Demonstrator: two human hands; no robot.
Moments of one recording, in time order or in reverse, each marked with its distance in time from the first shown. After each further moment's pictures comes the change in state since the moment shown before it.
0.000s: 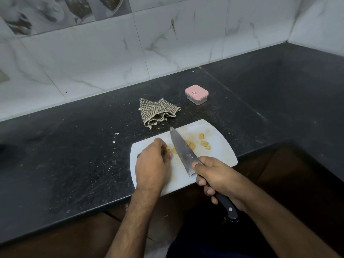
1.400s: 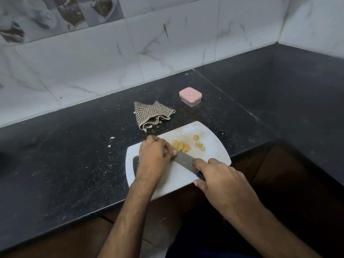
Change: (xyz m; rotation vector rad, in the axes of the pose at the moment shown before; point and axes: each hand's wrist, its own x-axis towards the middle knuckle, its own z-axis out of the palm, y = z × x) left_hand 0.027 0.004 0.009 -0.056 -0.140 0.117; right_hand -0.023 0.012 -0.002 -1.104 0.441 -0.389
